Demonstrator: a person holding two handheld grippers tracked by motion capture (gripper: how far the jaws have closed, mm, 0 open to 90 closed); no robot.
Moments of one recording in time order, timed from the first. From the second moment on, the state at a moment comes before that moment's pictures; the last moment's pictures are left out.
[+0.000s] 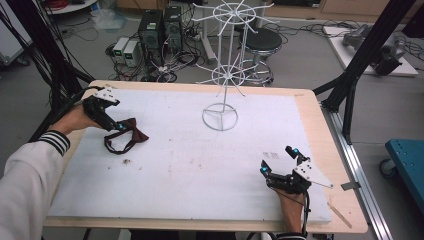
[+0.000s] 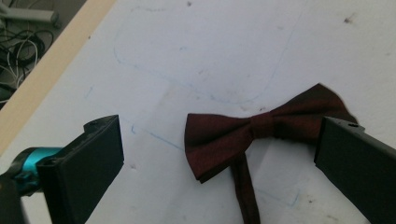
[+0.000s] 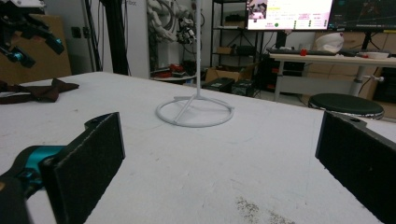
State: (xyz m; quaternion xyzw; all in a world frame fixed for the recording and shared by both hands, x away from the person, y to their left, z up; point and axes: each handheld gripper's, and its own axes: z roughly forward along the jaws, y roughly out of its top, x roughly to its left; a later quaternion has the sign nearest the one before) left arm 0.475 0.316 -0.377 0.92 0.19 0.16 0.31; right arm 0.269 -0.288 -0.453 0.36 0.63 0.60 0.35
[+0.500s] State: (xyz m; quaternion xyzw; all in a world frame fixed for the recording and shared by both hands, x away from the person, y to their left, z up) left arm 0.488 0.313 -0.399 0.93 0.19 0.14 0.28; right arm 0.270 -0.288 -0.453 0.36 0.63 0.60 0.35
